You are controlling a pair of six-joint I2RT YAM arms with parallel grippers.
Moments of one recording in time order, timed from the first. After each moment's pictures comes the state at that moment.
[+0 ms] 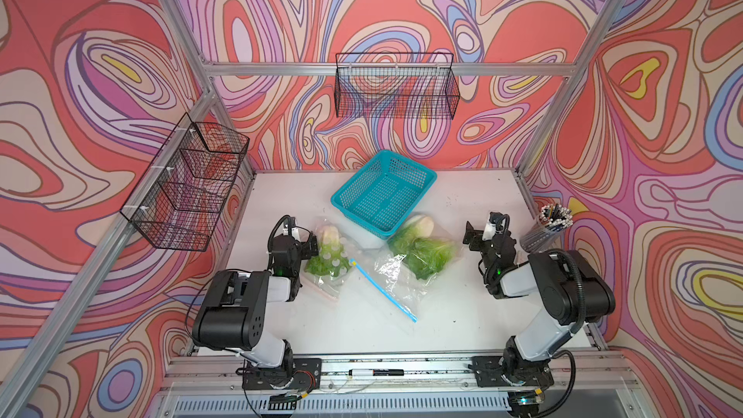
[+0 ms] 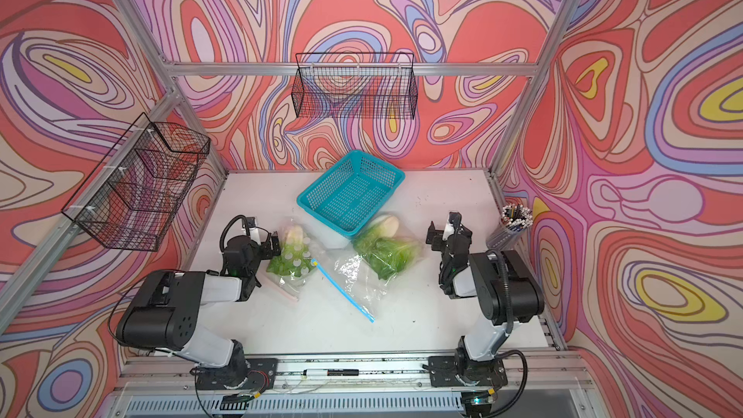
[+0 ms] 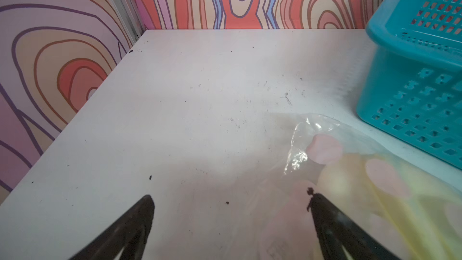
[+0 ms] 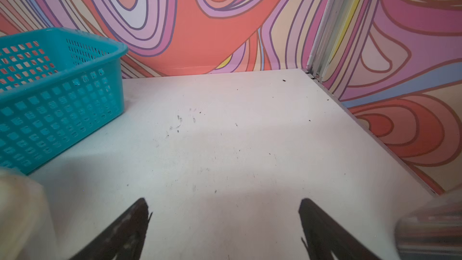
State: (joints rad) left arm -0.02 1.55 0.37 0.81 -0.12 -0.03; right arm 0.06 1.71 0.38 1.11 0.16 0.02
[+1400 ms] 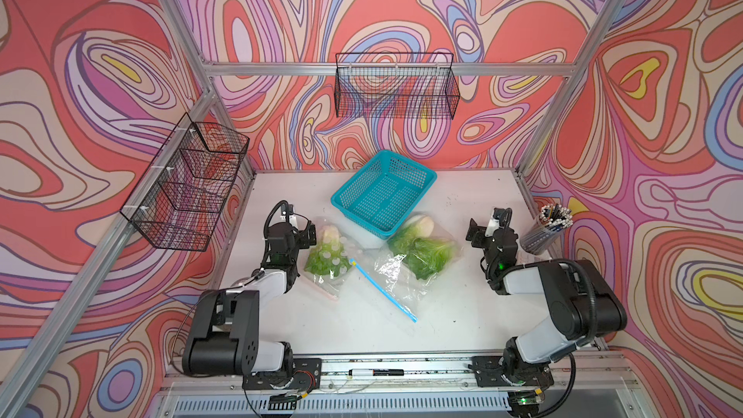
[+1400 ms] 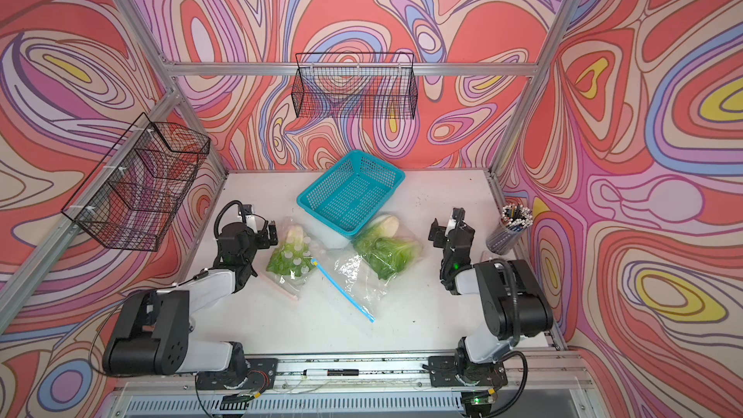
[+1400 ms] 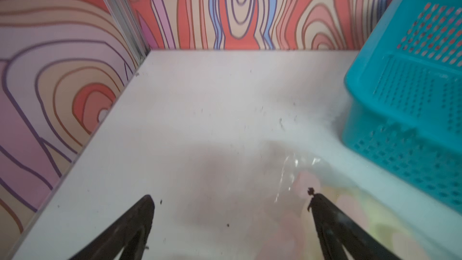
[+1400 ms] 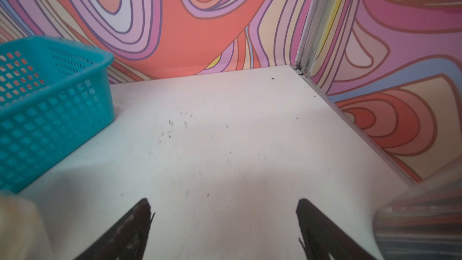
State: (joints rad) left arm -0.02 1.34 0.53 0.48 -0.11 -0.03; right arm 0.06 1.56 0.48 0.81 0.22 0.08
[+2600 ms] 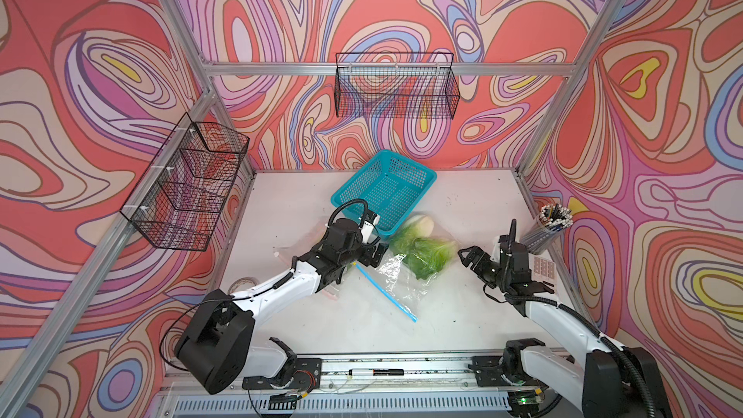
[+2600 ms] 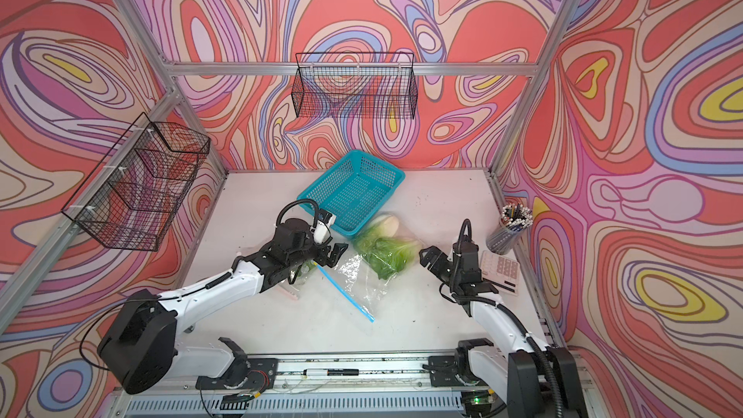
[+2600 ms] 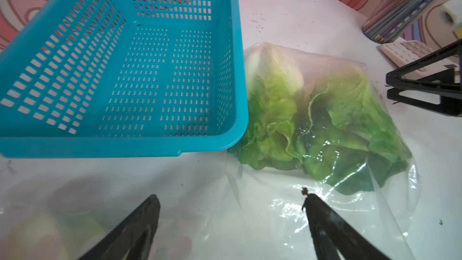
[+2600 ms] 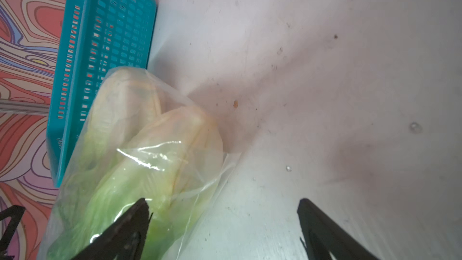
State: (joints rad) left arm -0.61 1.38 0.78 0.04 0.13 -0.05; right arm 0.06 1.04 0.35 -0.02 -0.28 0.75
